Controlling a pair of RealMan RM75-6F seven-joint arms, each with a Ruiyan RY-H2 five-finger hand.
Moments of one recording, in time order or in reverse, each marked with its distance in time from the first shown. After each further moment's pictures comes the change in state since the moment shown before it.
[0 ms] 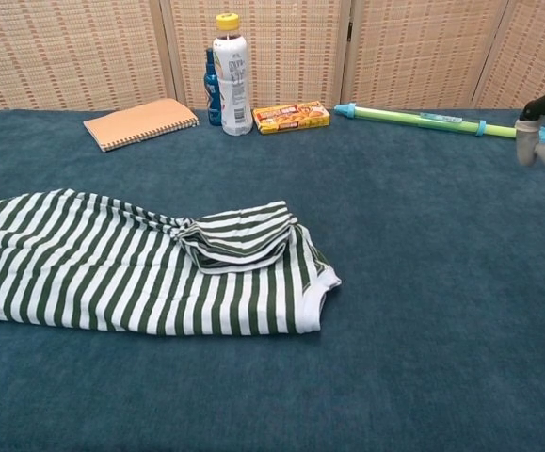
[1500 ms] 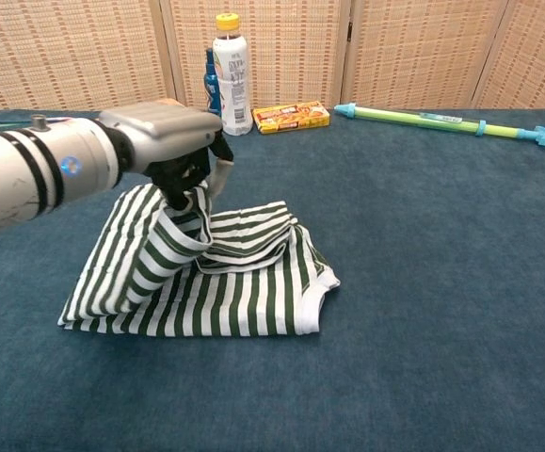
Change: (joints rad) left arm -0.434 -0.080 -0.251 -0.942 -0.667 -0.017 1.108; right arm -0.060 0.057 0.015 0.027 0.020 0.063 0.093
